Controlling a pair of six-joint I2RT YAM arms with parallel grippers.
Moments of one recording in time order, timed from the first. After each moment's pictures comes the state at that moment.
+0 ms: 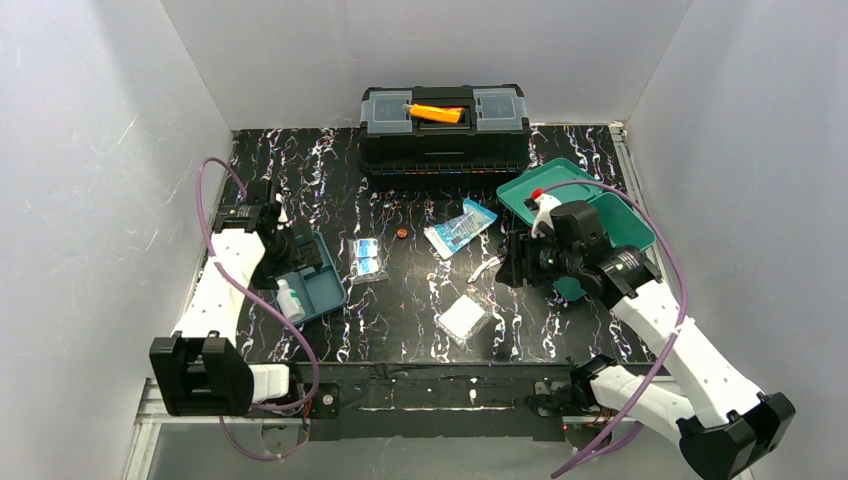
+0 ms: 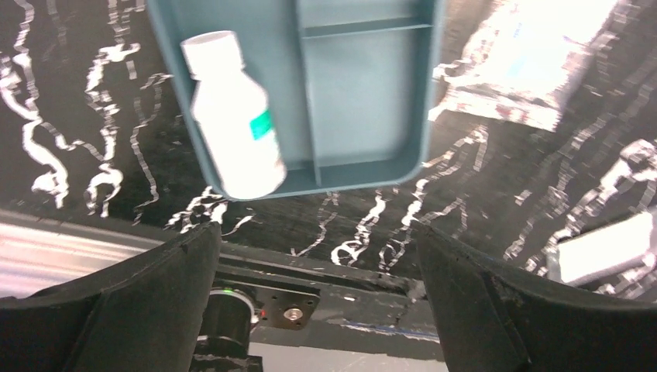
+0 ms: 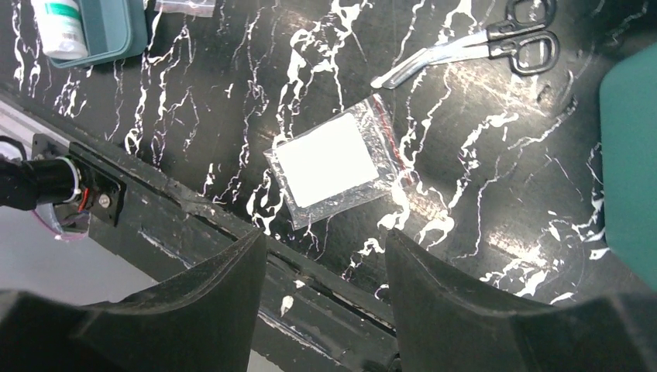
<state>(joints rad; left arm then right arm) -0.01 1.29 1.11 -1.16 -0.06 -0.38 0.52 0.92 0.96 -0.82 -0.22 0.36</state>
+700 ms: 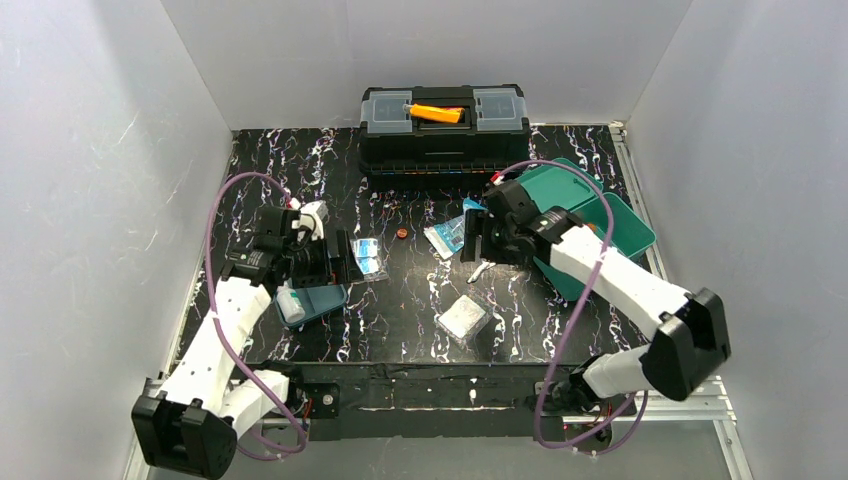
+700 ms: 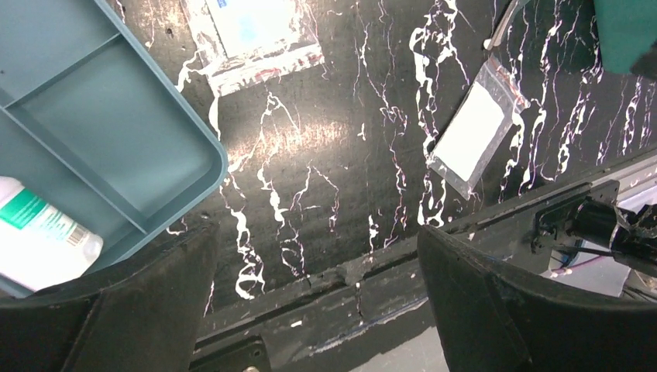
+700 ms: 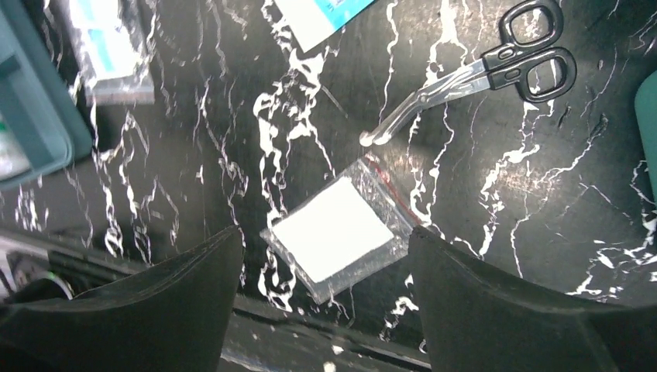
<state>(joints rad) -0.20 1.01 0.93 -0.89 0.33 -0.29 0.67 1.33 1.13 -0.74 0.02 0.59</state>
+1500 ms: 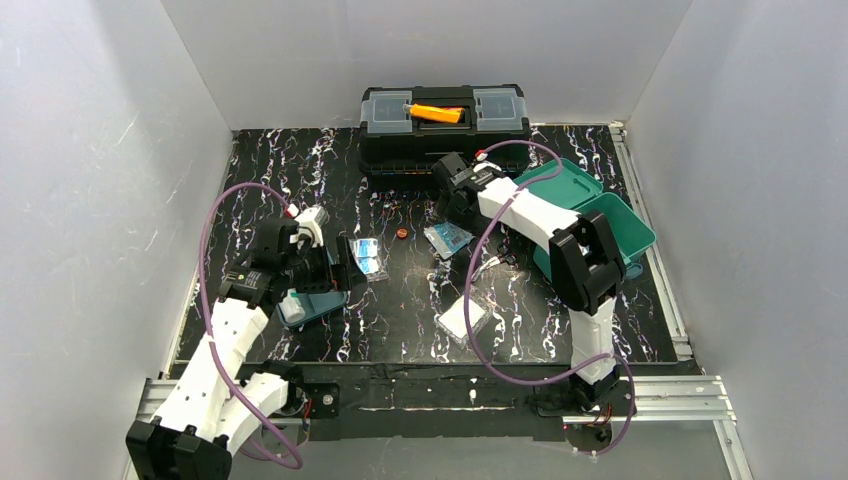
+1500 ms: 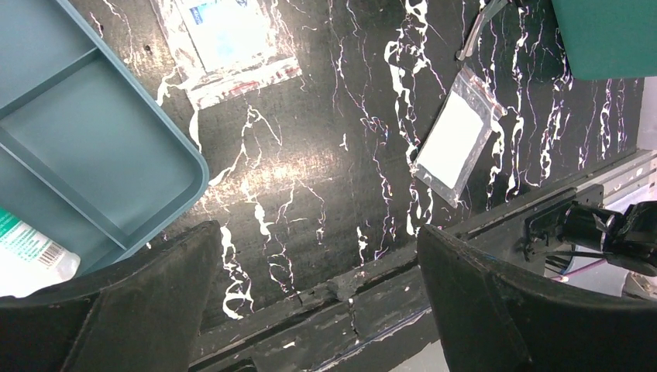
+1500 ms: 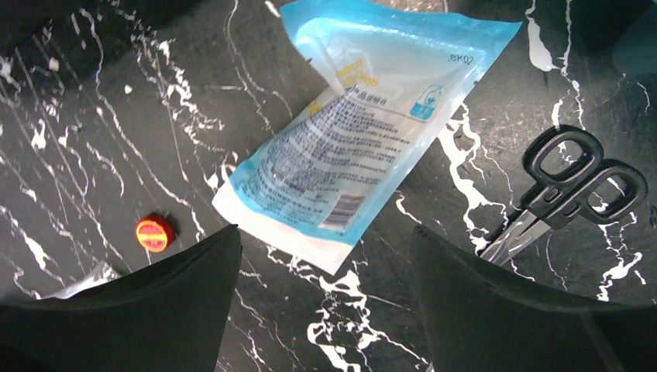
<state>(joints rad) -0.23 0.87 0.81 -0.78 0.34 -0.34 0.67 1.98 1.61 -0.79 0.34 1.02</state>
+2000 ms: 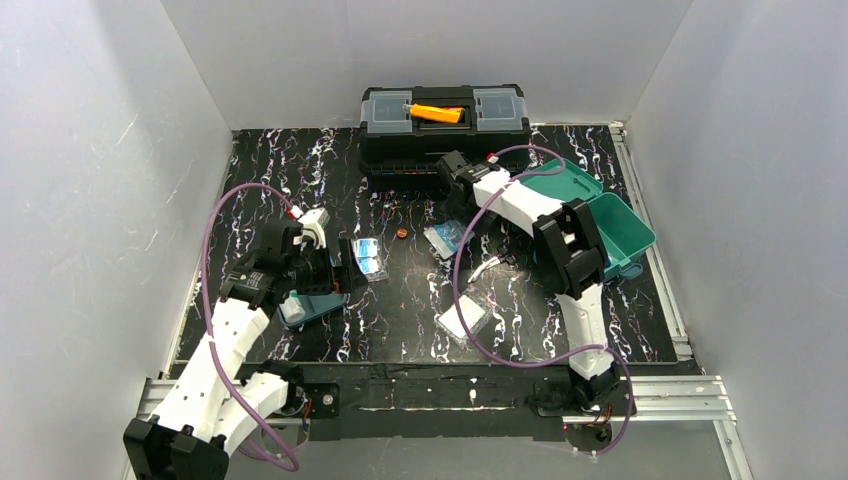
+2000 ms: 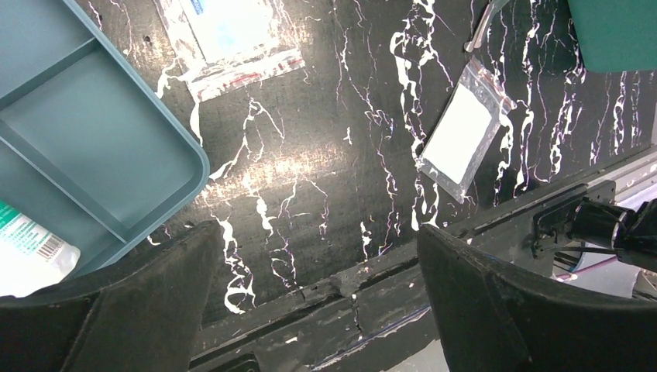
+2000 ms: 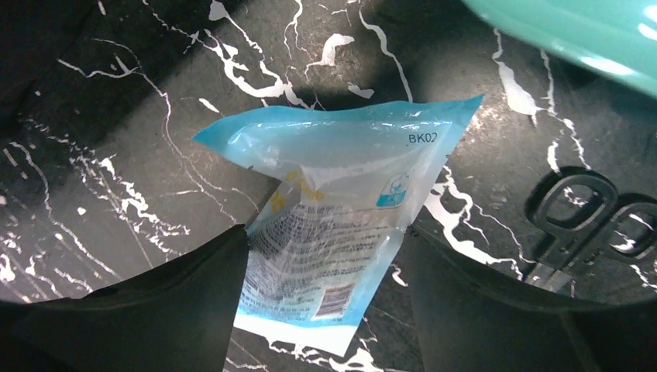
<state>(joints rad) -0.27 0.87 0.81 -0.79 0.31 -0.35 0.61 2.13 1.72 -0.85 0.39 1.17</state>
